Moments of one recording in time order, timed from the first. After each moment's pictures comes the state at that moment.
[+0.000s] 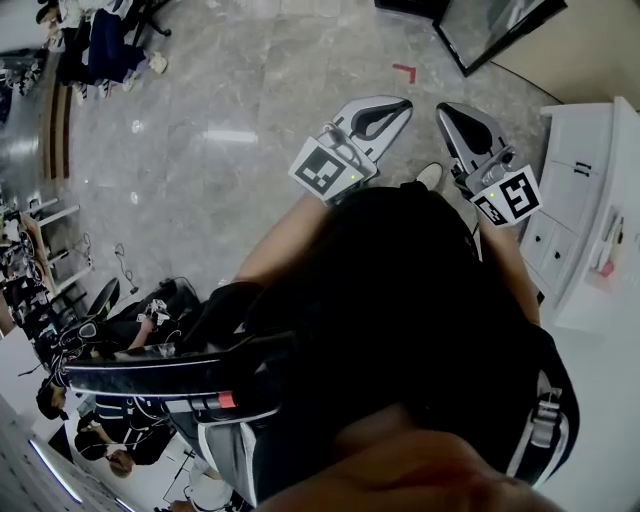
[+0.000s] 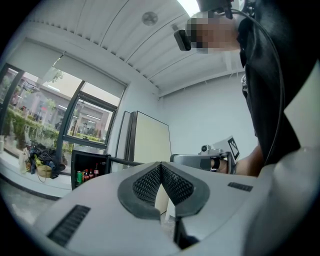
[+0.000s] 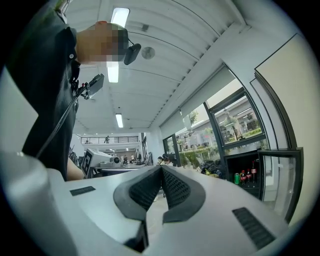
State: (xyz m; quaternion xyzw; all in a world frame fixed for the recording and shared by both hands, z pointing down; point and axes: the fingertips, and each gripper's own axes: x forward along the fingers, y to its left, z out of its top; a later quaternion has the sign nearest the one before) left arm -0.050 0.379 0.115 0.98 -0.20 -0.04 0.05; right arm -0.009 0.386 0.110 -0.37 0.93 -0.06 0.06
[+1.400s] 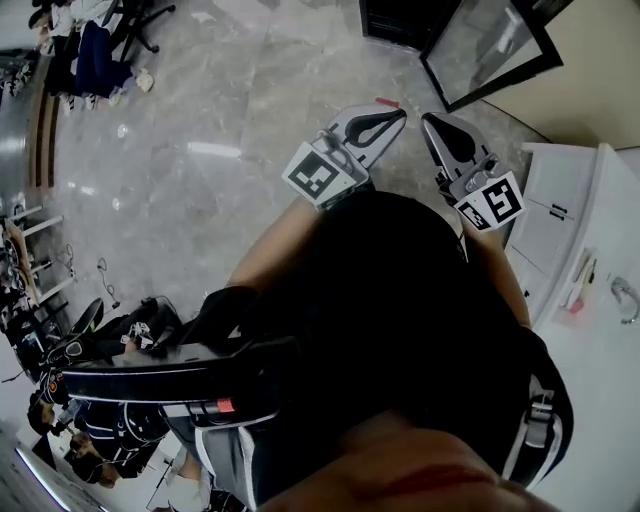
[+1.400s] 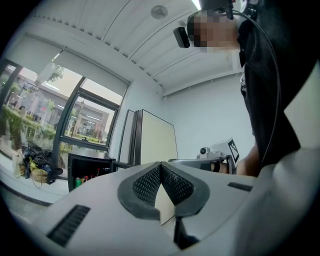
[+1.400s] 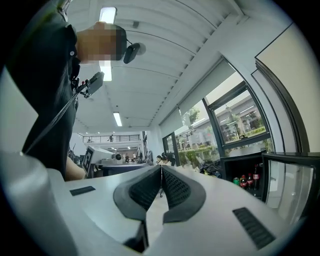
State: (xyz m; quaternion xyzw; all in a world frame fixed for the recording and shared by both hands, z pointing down) left arm -0.004 0.237 0.123 0.98 -0.20 -0.04 0.05; right arm 0.026 0.243 0.125 -0.35 0.93 -0.06 0.05
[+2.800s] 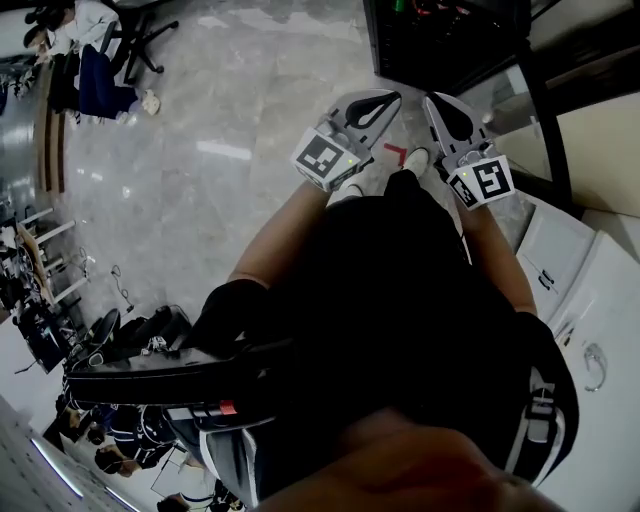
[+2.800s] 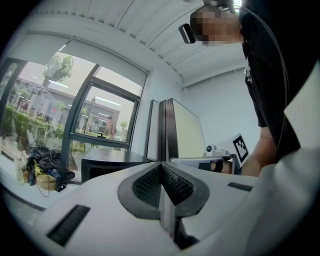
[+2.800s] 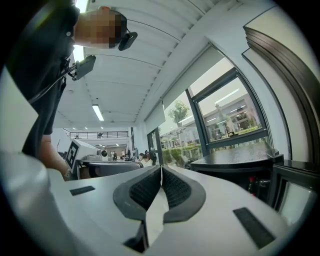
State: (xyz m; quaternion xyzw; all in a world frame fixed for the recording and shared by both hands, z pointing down) left arm 0.038 -0.137 0.197 0.96 -0.27 -0.01 0.06; right arm 0.084 -0.140 0.197 -0.40 0.91 -0.07 0.03
